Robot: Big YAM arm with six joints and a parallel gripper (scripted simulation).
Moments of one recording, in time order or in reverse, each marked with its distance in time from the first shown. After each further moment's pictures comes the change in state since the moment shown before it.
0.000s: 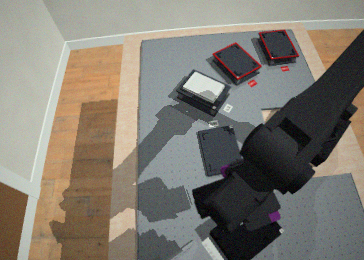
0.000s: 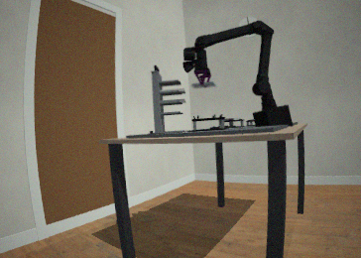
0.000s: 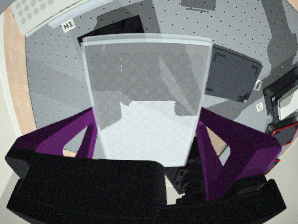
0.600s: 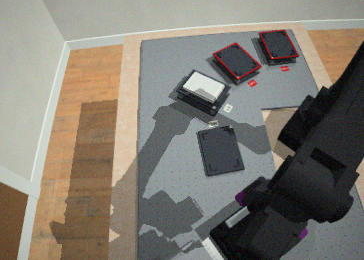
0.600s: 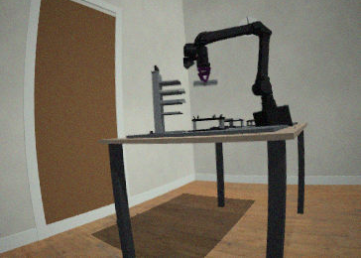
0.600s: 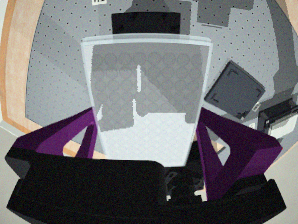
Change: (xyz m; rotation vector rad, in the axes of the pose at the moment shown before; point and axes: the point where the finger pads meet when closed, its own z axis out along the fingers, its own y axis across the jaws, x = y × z) arm 0.019 0.051 0.000 -0.002 0.001 -0.259
